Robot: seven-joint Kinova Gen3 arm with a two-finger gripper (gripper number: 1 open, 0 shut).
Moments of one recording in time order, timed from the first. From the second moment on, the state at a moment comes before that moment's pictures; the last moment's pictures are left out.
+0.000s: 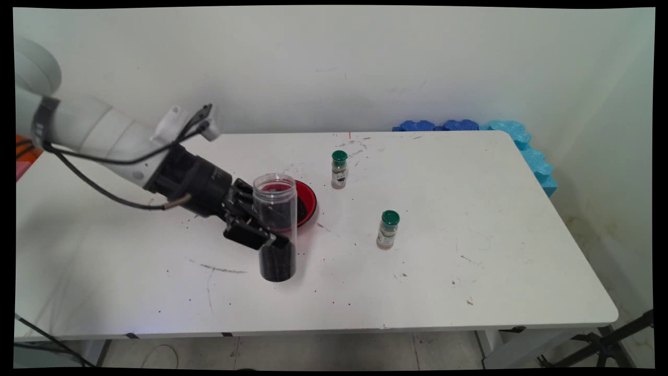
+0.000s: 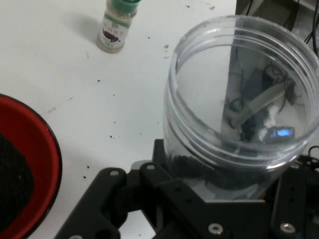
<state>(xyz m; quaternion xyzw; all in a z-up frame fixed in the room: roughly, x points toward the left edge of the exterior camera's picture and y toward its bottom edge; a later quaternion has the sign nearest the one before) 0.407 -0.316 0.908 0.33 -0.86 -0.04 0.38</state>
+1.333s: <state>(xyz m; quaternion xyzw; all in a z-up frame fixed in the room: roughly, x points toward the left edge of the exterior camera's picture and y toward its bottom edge) 0.446 -0.357 0.918 0.56 -0.73 -0.17 0.34</state>
